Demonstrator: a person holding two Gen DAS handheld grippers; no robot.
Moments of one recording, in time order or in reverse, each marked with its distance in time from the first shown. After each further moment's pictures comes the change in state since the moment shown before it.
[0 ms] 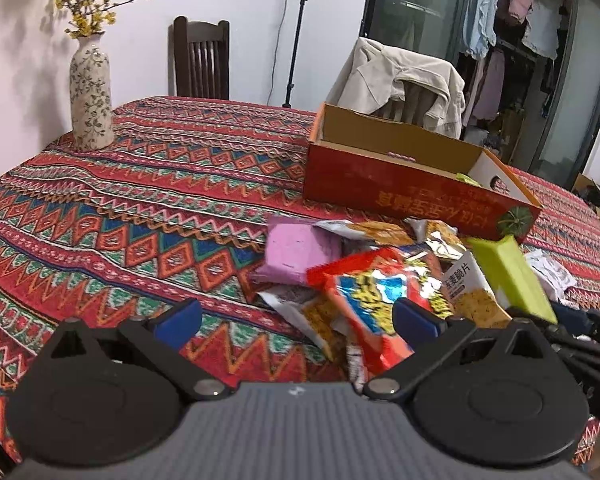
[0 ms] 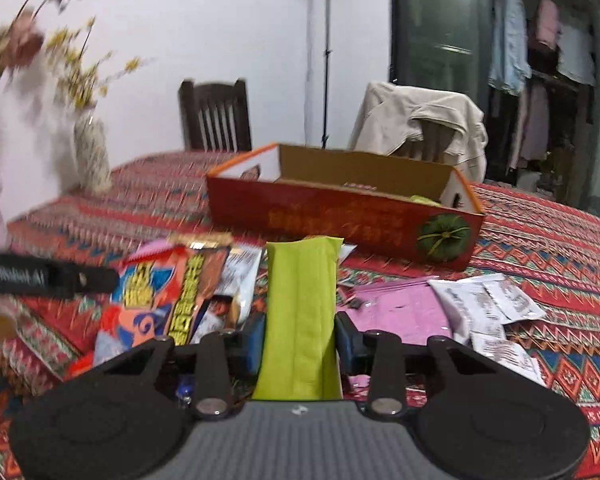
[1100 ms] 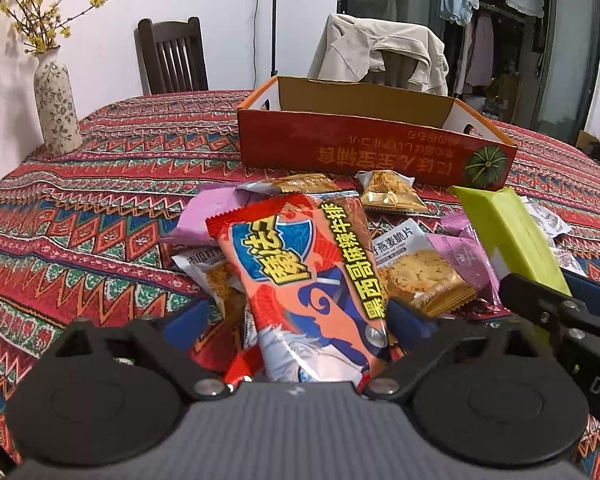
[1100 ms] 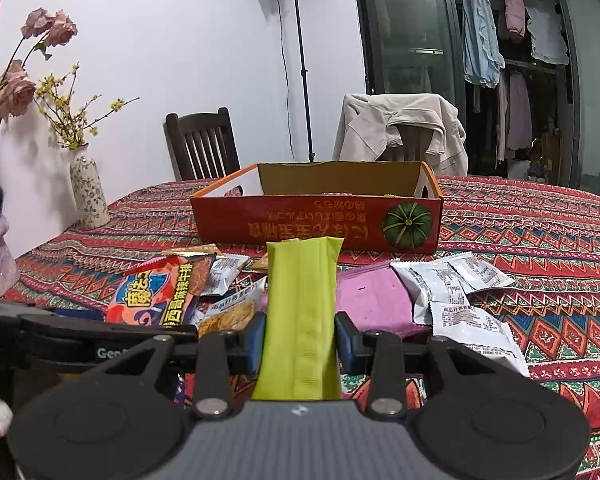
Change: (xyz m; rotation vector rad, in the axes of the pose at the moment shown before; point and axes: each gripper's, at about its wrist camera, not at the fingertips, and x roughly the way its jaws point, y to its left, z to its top) left arm 0.016 -0.073 -0.031 0.103 0.036 0.038; right arm -0.031 -0.027 -0.024 0.094 -0.059 0.012
